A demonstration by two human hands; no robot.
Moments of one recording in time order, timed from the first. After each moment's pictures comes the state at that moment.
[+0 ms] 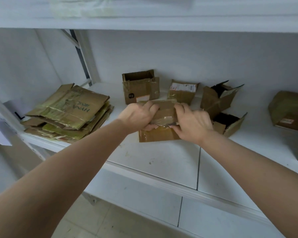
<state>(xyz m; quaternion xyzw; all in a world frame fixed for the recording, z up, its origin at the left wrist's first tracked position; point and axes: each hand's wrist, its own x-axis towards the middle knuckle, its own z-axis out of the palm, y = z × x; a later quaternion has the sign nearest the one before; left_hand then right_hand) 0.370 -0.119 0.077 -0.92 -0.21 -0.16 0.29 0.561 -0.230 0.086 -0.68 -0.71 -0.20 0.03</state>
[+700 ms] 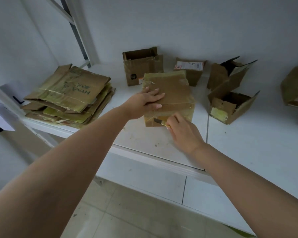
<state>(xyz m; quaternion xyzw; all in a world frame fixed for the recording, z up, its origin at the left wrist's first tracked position) 0.360 -0.120 0.060 -0.91 -0.36 -0.09 -0.20 0.519 -0.251 0.009 -0.65 -0.74 0.00 0.15</state>
